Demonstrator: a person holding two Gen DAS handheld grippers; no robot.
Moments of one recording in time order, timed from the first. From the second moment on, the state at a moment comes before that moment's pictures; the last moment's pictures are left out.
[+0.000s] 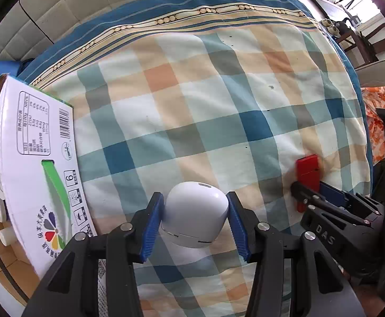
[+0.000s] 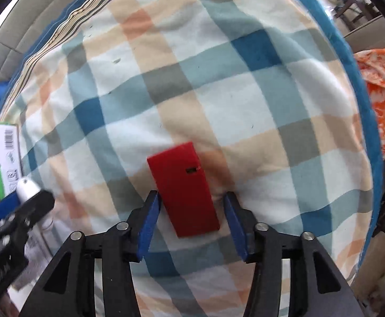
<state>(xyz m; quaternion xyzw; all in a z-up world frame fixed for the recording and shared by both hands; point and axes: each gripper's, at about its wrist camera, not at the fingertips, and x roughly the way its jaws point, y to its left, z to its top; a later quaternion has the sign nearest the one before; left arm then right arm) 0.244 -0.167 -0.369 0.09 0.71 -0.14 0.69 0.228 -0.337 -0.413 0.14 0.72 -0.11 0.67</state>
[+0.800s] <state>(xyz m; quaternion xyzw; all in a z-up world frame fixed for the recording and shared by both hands) 0.205 0.035 -0.213 0.01 0.63 -0.13 0.77 0.183 -0.153 -0.216 0.19 0.64 0.08 0.74</state>
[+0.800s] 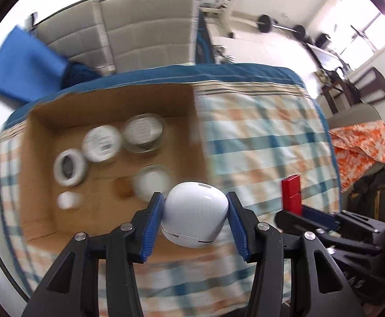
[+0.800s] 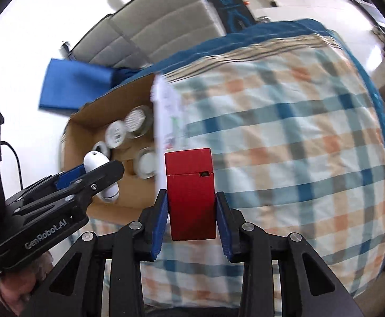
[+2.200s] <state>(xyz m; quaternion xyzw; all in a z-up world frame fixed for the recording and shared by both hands) 0.239 0.161 -0.348 -0.03 0.74 -0.06 0.67 0.221 0.026 -0.372 0.09 0.75 0.04 0.65</state>
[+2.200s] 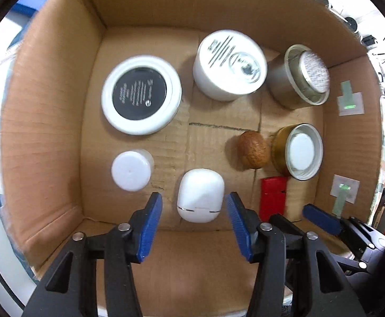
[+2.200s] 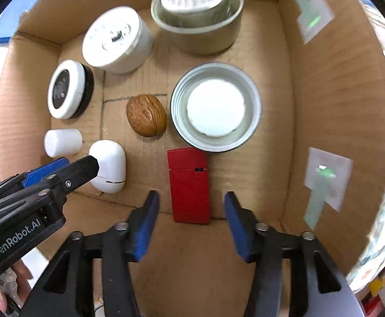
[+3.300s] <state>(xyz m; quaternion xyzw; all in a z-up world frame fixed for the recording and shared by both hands) 0.118 0.170 -0.075 -0.02 0.53 -0.04 0.85 0.098 -0.033 -0.071 0.07 0.55 0.00 0.83</state>
